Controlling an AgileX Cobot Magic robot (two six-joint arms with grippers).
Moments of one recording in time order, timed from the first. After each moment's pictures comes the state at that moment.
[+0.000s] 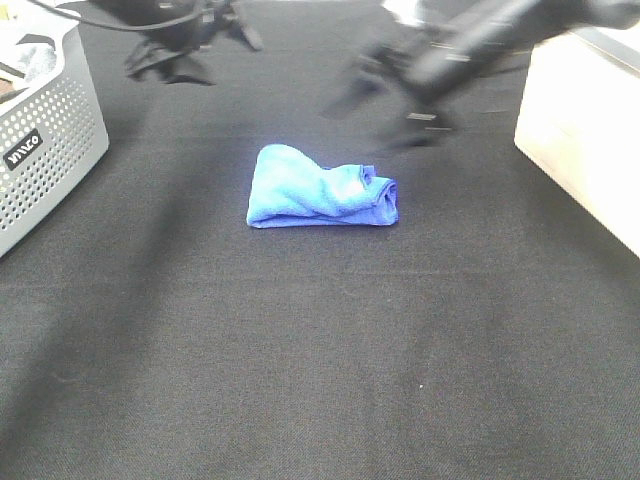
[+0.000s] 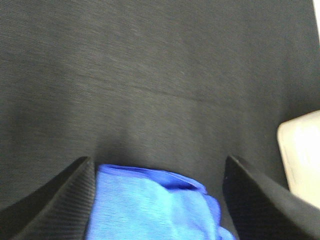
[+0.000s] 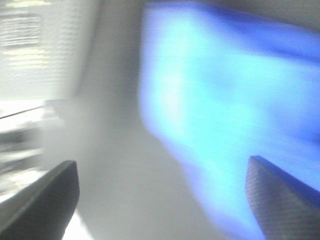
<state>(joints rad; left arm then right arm) -0.21 2.29 -2.03 -0.56 0.68 -0.19 0.22 2.38 -1.96 1.06 1.14 -0.41</state>
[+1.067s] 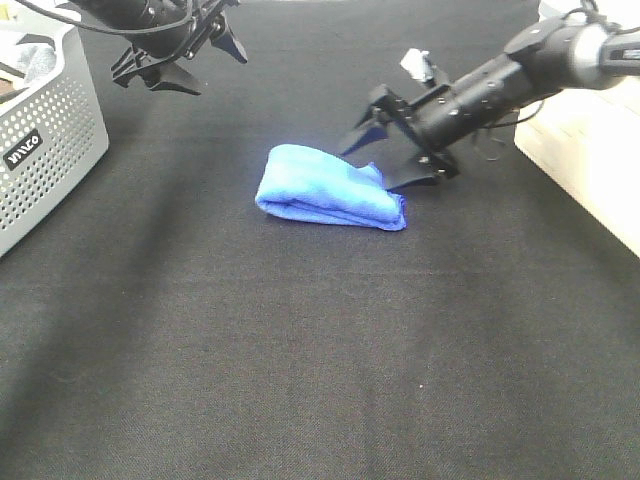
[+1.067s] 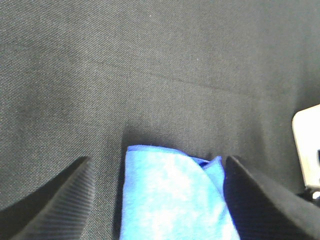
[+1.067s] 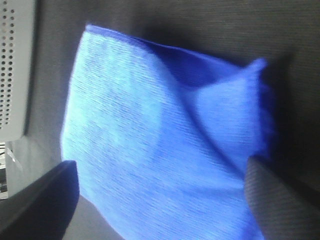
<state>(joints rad) -0.21 2.29 -2.03 -0.54 0.73 -0.19 0.12 2.50 -1.96 0.98 1.03 -0.41</state>
